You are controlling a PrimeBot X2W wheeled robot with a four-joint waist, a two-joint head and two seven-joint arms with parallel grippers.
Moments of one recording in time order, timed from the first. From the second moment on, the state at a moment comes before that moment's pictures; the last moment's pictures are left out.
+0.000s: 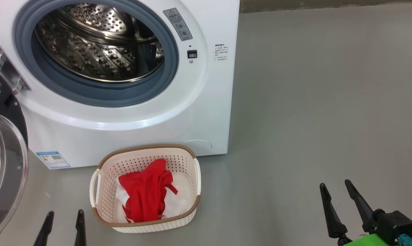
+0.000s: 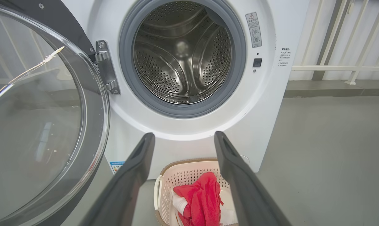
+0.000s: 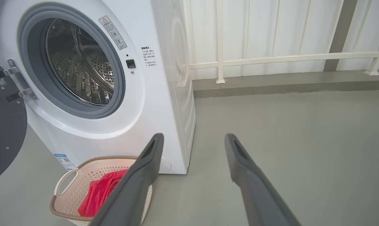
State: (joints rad) left arm 0.15 0.05 0.19 0.07 -0.11 -0.13 -0.26; right arm 0.10 -0.06 -0.02 0.17 0.28 0.12 -0.26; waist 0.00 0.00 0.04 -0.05
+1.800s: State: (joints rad) left arm 0.19 0.04 0.13 0.11 -0.32 0.03 -0.26; right arm -0.15 -0.17 0.36 0.31 0.32 0.12 -0.26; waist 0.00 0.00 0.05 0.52
